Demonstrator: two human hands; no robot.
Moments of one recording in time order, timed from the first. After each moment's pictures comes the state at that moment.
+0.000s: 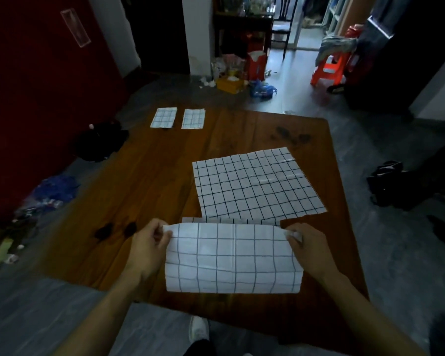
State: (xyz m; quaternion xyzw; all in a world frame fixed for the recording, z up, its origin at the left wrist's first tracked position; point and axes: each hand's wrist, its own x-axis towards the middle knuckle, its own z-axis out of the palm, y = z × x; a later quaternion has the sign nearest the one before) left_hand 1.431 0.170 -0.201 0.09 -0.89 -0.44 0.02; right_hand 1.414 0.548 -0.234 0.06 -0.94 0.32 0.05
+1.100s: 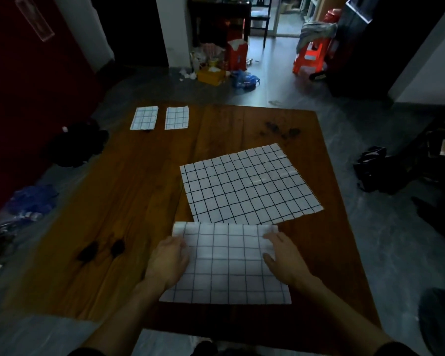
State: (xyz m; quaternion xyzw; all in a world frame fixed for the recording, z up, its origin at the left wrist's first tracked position) left_hand 1.375 0.191 -0.266 -0.03 -0.97 -0.19 -0.14; right_hand 1.396 0.507 -0.278 -0.01 -0.95 0.28 -0.11
